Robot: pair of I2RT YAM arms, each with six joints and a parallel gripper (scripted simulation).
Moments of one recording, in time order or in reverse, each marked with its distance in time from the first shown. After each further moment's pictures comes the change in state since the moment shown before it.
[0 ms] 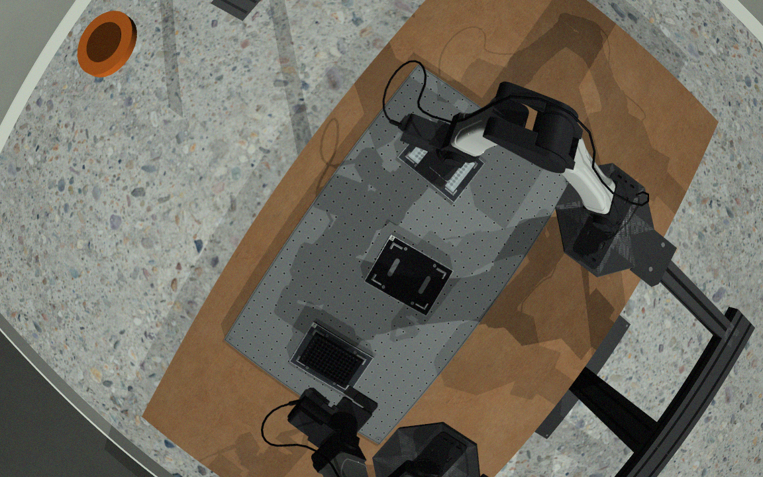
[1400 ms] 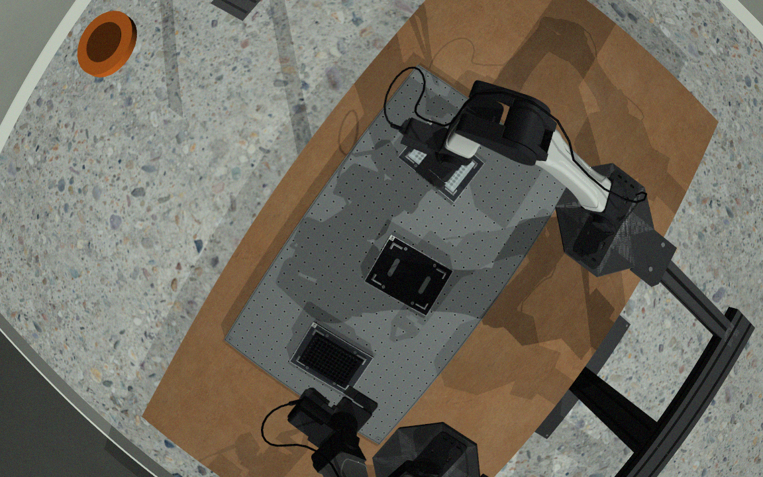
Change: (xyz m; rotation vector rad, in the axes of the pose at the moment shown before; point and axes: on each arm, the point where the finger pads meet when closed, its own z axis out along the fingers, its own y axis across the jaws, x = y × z) left arm 0.000 0.000 0.000 0.000 0.000 0.000; right arm 0.003 -0.003 0.057 0.008 0.006 0.004
